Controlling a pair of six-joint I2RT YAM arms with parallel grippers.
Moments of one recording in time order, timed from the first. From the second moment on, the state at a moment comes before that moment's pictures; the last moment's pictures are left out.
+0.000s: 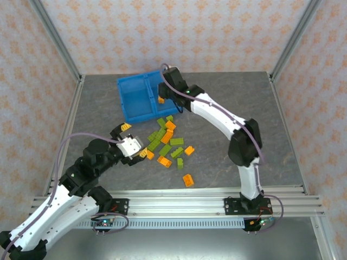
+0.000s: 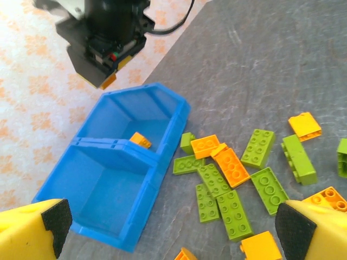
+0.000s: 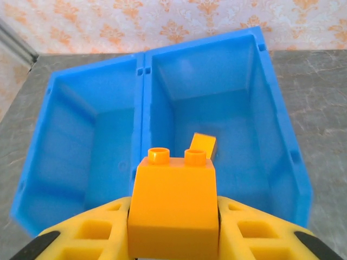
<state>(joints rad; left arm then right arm) -0.61 0.51 0.64 -0.46 -0.06 0.57 0.70 2.09 1.98 -0.54 0.22 0.46</state>
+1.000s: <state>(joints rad) -0.60 0.66 0.74 -0.51 -0.32 0.33 0.65 2.09 1.92 -0.68 0.07 0.50</state>
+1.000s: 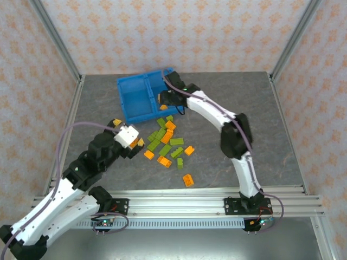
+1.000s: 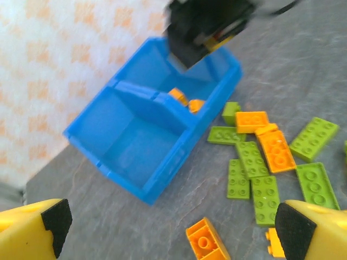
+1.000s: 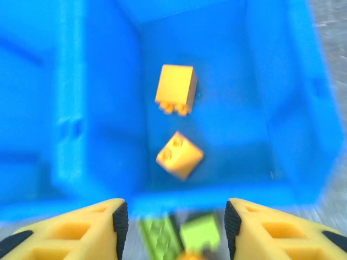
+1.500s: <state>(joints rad) -0.29 1.22 0.87 -0.70 -0.19 -0.36 0.68 1.35 1.19 -0.48 -0.44 0.41</state>
